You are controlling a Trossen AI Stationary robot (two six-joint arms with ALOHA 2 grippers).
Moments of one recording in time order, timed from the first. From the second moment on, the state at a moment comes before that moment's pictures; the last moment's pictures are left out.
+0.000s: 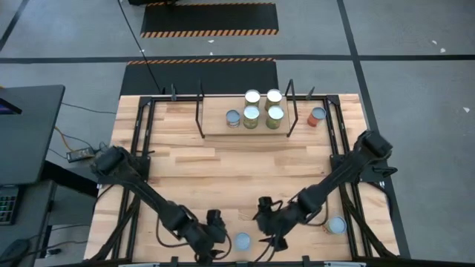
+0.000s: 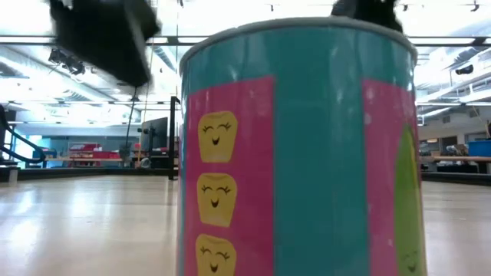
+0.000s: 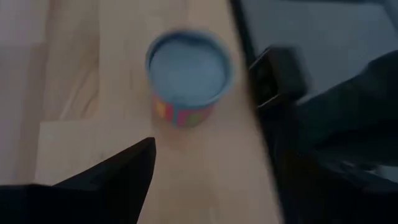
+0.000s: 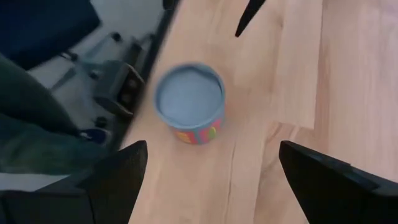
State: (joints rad) left arm -0.71 1.88 1.23 -0.18 -0.26 -0.55; right arm 0.63 1.78 1.16 -0.20 0.18 0.35
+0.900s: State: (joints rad) left arm -0.70 2.01 1.24 0.01 -0.38 -0.47; right arm 0.70 1.86 1.16 -0.34 0.14 0.69
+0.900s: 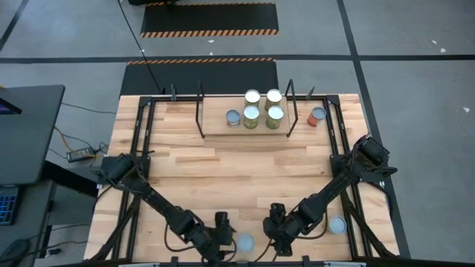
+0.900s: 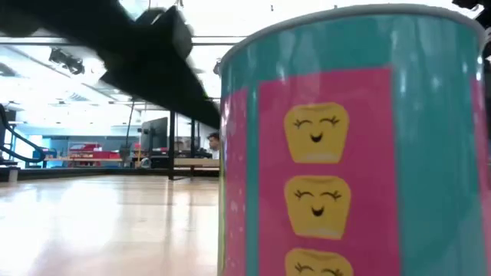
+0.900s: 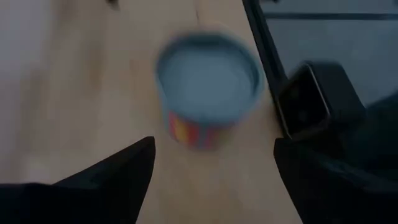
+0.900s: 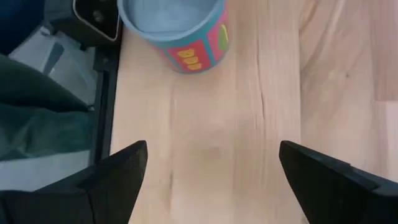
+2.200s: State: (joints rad) left arm -0.63 2.23 1.79 -0.50 -0.27 -0.56; right arm 0.79 1.86 1.16 -0.37 0.16 1.03
